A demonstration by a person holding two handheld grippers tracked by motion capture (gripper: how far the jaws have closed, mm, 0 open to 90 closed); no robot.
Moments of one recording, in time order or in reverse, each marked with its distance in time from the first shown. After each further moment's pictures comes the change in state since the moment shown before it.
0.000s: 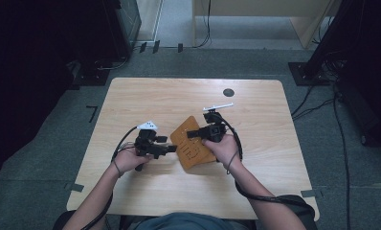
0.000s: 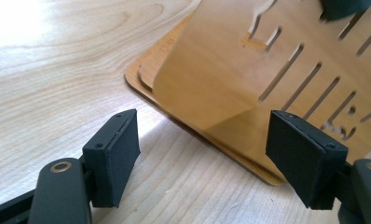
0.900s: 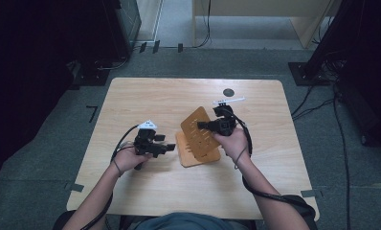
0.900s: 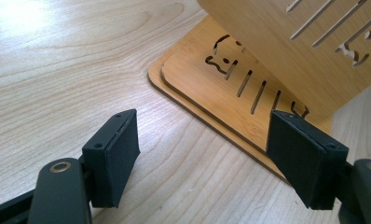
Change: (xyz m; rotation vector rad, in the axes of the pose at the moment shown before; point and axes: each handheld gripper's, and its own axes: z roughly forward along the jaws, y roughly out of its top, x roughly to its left) left arm 0.005 0.000 0.002 0.013 0.062 0.004; right arm -0.009 0.011 -0.030 -0.103 -0.103 -0.098
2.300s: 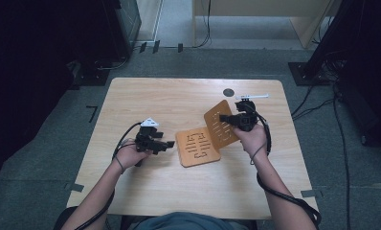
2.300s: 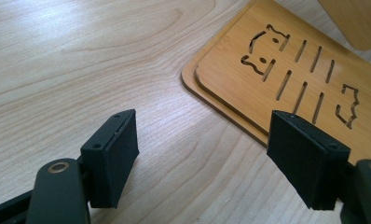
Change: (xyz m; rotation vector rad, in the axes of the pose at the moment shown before) left arm 0.008 0.005 0.008 0.029 0.092 0.016; right arm -0.044 0.002 -0.043 -0.082 -0.162 0.044
